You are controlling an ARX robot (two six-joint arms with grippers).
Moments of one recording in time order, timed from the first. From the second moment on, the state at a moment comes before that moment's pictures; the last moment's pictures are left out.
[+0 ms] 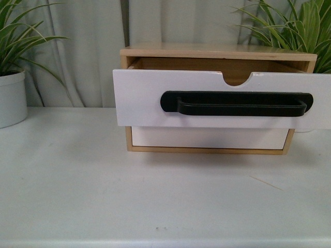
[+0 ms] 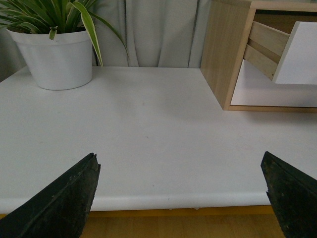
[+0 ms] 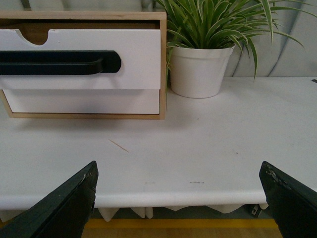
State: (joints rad) left arm 0.00 0.00 0.01 -0.01 0.00 -0.01; right arm 0.00 0.00 0.01 0.00 0.00 -0.01
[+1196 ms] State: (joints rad) left arm -0.47 0.78 0.37 0.01 -0.71 -0.76; right arm -0.07 0.72 0.18 0.14 -0.34 -0.63
